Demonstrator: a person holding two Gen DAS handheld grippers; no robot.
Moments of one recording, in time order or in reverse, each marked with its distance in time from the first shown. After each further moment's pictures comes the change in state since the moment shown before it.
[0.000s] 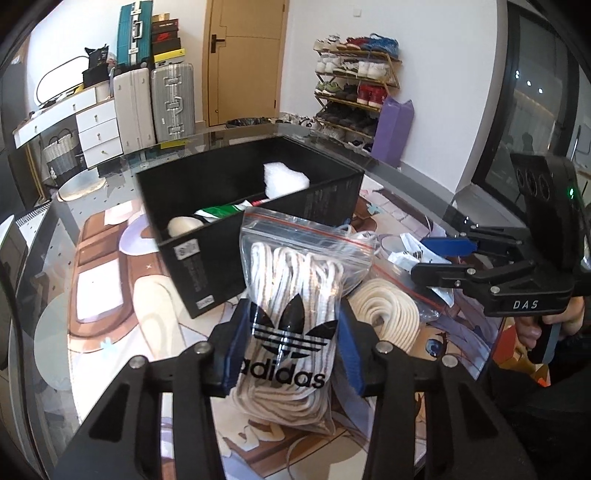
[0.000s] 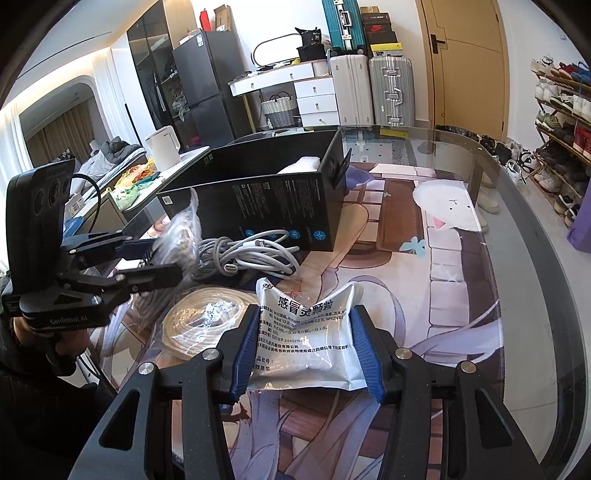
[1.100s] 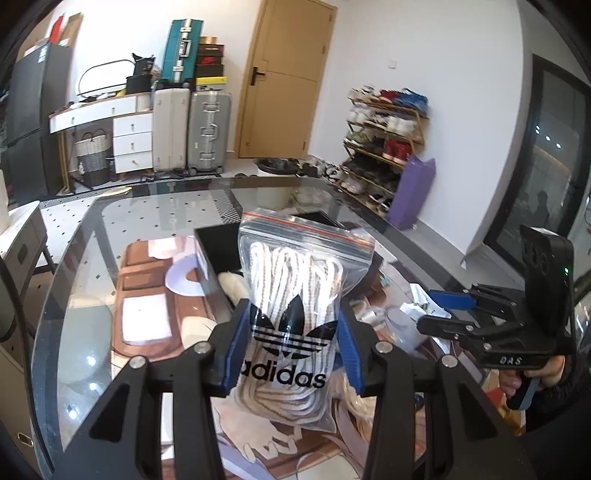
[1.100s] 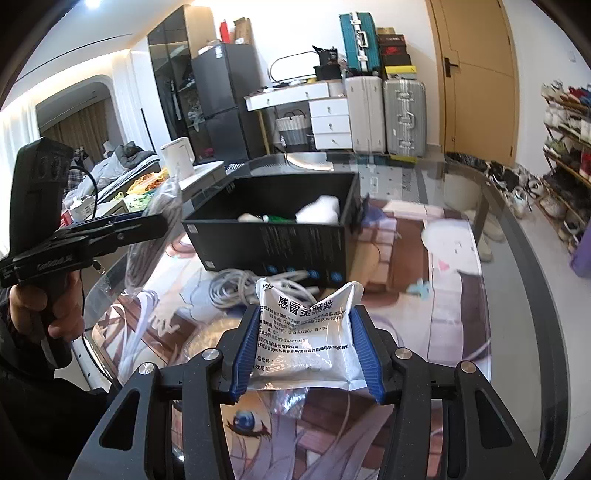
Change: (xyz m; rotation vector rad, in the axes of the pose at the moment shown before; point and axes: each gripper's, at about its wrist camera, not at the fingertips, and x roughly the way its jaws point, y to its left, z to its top) left arm -0.054 0.024 0.025 -0.144 -0.173 0.054; right arm -0.024 0.018 0.024 -0.073 -0.085 0.028
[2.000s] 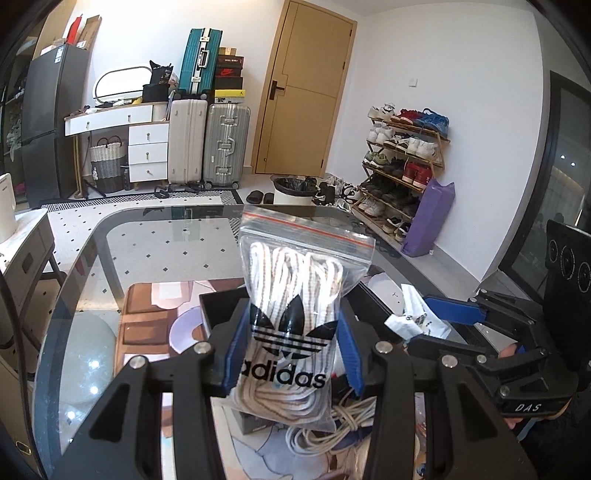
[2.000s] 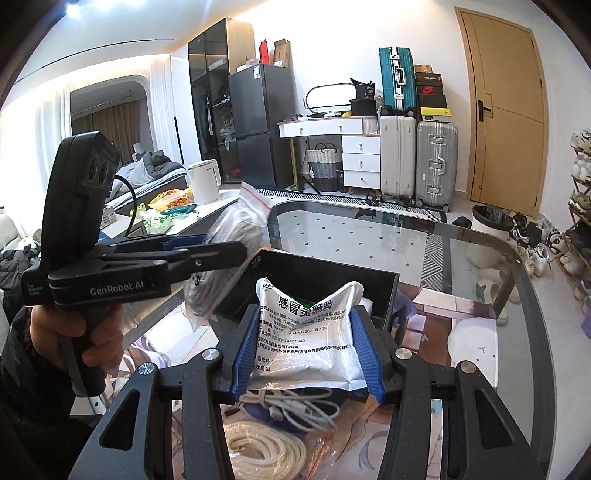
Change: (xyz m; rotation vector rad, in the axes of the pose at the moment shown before) left arm 0.048 0.015 0.055 -0.036 -0.057 0.057; right arm 0.018 0.016 0.077 -0.110 -0.105 0.072
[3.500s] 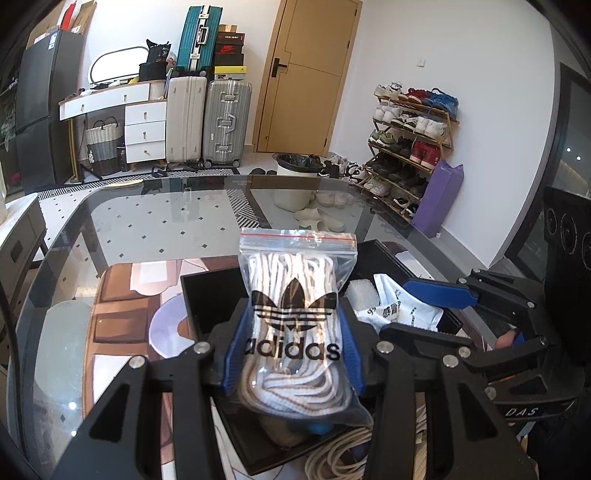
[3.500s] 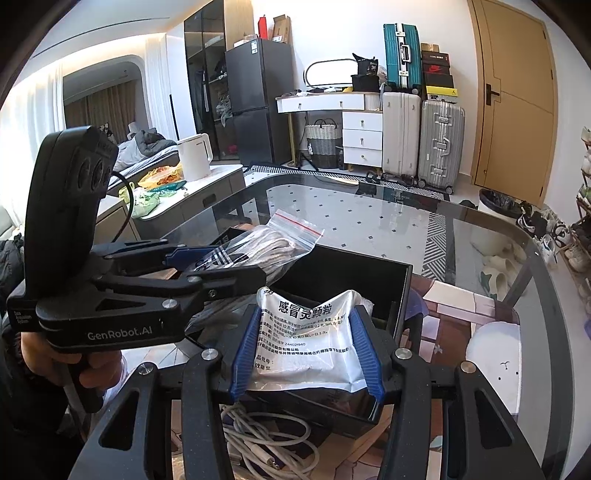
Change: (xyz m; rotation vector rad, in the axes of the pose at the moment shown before) left arm 0.065 0.022 -0.019 -0.001 0.079 0.003; right arm 0.076 -0.023 0.003 -0.020 0.093 -0.014
